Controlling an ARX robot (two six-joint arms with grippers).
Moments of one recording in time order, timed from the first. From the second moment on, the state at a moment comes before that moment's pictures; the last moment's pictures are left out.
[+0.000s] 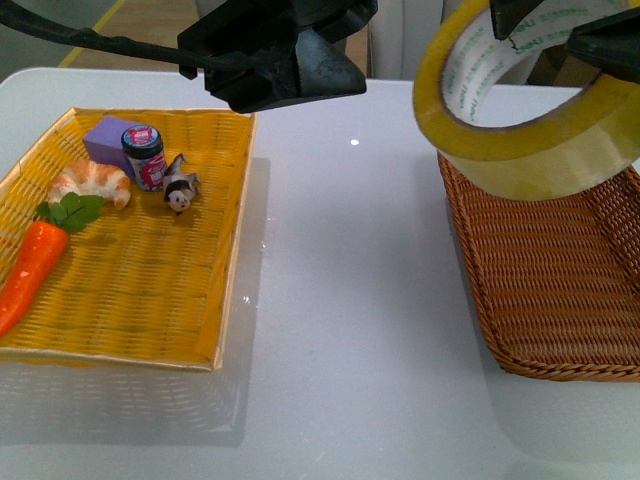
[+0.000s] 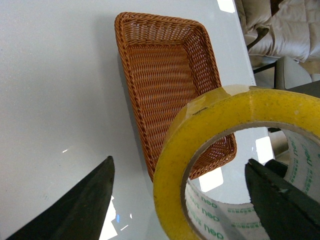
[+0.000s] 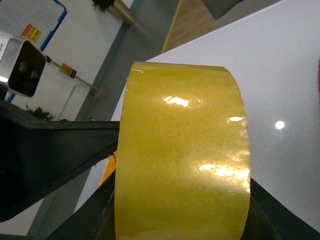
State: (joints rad) left arm -0.61 1.69 1.10 -0.02 0.22 -0.59; right arm 0.18 1.24 0.38 0.65 -0.41 0.63
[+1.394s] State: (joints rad) left arm -0.61 1.69 1.10 -0.02 0.22 -0.59; right arm -0.12 2.23 1.01 0.60 -0.34 0.69
